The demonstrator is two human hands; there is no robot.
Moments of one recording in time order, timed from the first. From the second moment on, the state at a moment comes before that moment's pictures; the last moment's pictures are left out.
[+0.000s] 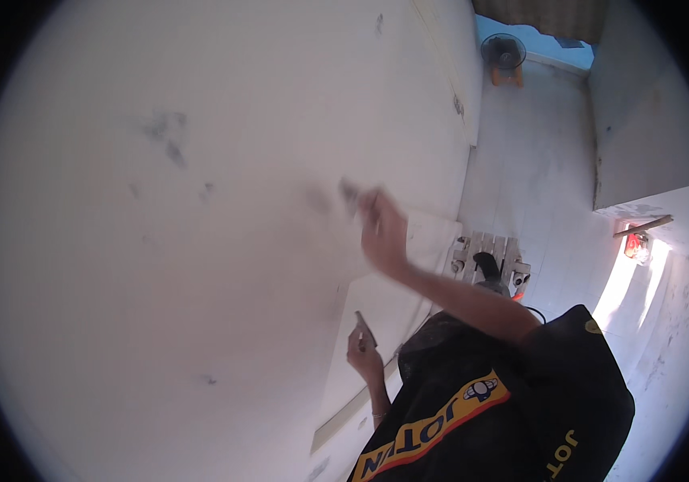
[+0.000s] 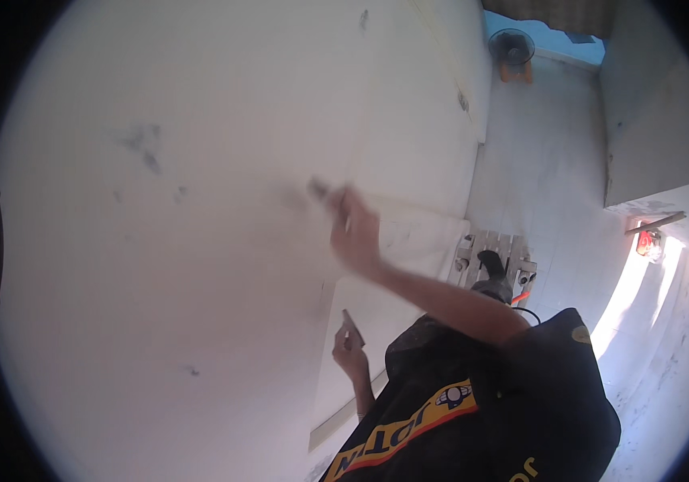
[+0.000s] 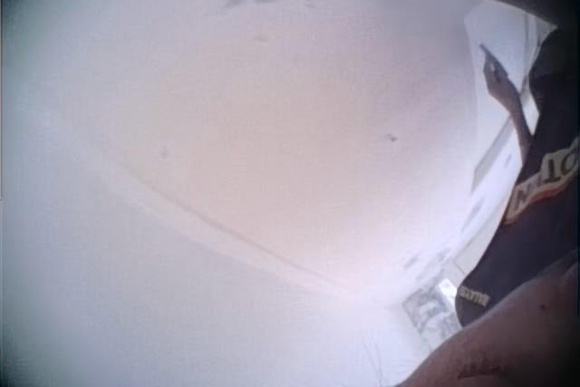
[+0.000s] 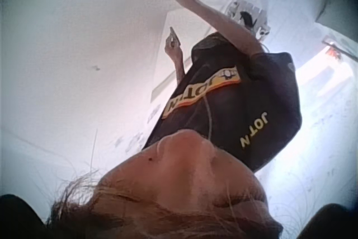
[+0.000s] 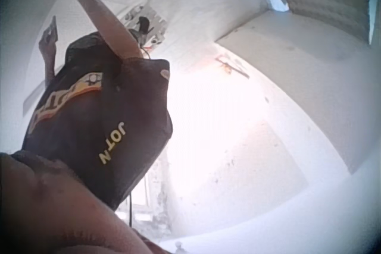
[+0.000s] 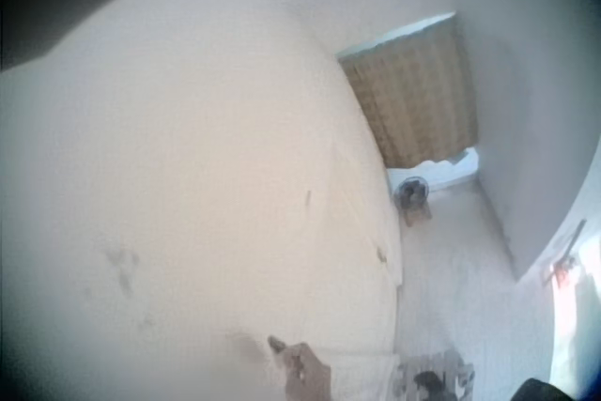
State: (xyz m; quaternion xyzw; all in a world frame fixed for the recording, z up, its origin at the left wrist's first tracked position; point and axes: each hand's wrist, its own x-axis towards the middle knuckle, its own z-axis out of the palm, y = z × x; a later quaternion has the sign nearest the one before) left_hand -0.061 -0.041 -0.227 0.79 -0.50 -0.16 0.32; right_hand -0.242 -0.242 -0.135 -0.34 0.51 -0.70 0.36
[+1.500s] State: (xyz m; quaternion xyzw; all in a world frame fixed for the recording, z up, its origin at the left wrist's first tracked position) left_hand -0.083 -0.056 -0.063 0.68 -0.70 0.01 0.24; right_hand -0.171 -0.227 -0.188 -0.50 0.40 -0.67 0.37
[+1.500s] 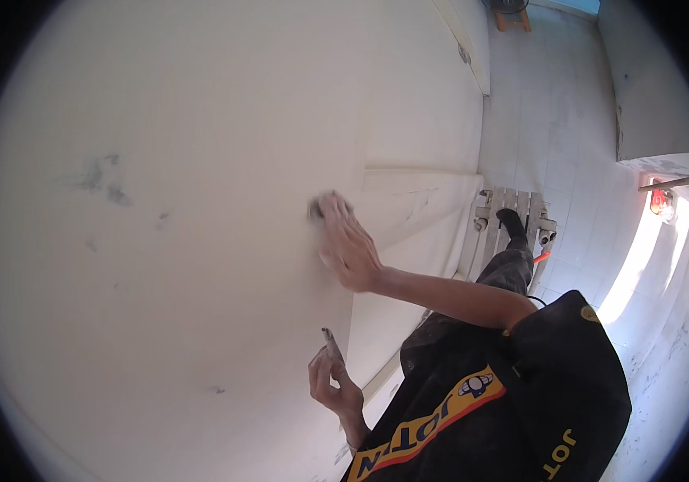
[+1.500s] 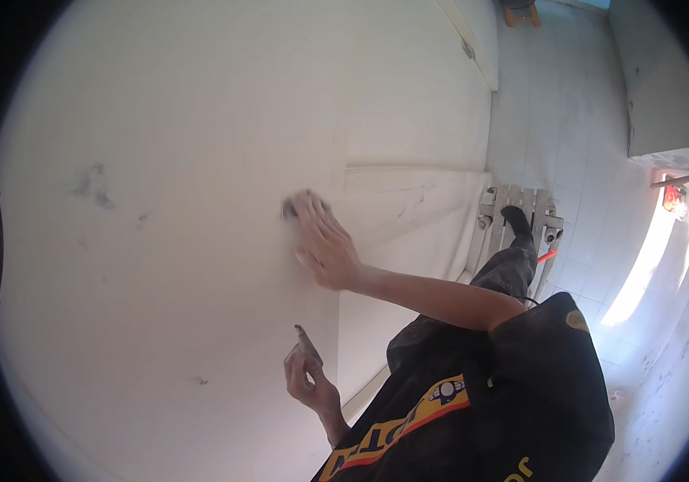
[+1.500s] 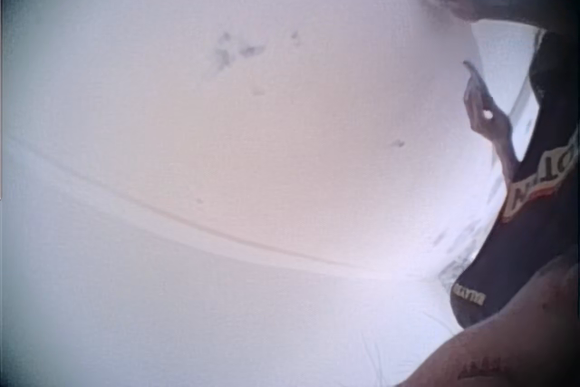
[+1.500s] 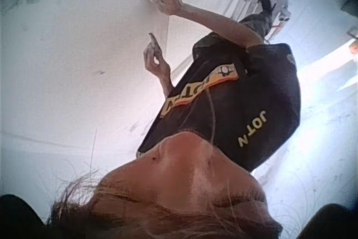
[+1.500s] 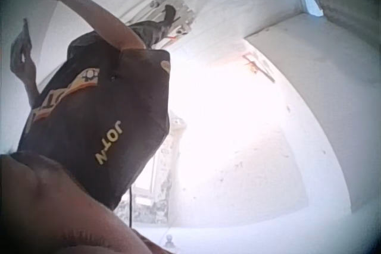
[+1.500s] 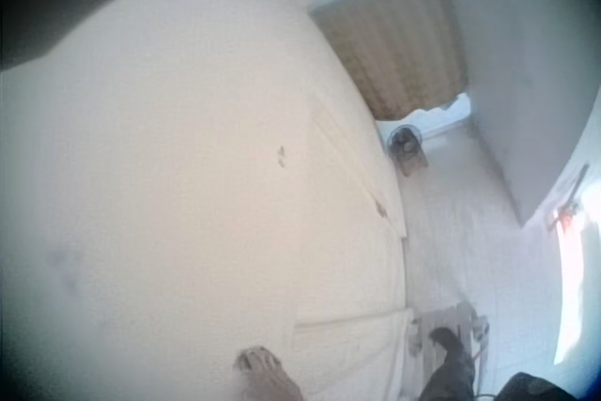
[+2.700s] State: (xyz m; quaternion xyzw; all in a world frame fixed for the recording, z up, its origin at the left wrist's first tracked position) left_hand -0.047 -0.093 -0.002 0.63 -0.71 0.23 0.22; right_hand -0.197 -0.277 -0.193 -0.36 0.50 -0.70 0.37
